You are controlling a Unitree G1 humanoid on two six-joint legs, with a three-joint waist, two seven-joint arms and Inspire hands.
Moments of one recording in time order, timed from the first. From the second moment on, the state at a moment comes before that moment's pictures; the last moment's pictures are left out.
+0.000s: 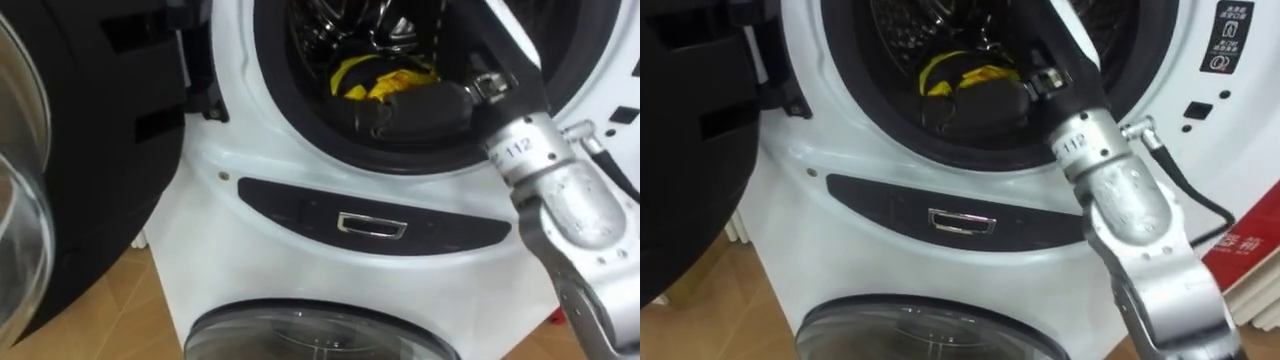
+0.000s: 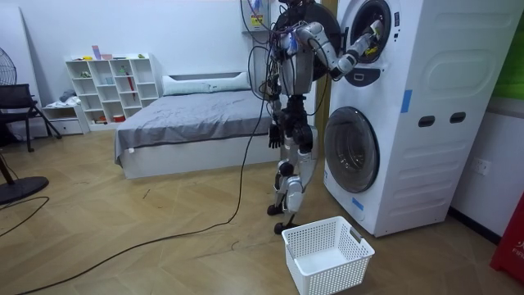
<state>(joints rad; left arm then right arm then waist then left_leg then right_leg) 0.22 0.26 0.06 1.11 0.03 0.16 0.08 -0.53 -0.42 0.14 -0.19 0.14 0.14 0.01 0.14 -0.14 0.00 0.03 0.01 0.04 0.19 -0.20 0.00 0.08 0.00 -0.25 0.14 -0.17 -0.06</state>
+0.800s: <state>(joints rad) 0.21 0.25 0.09 1.09 0.06 0.24 0.07 -0.63 -0.49 0.14 -0.10 -0.06 0.25 -0.05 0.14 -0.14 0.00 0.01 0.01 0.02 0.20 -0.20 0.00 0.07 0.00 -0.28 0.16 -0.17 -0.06</state>
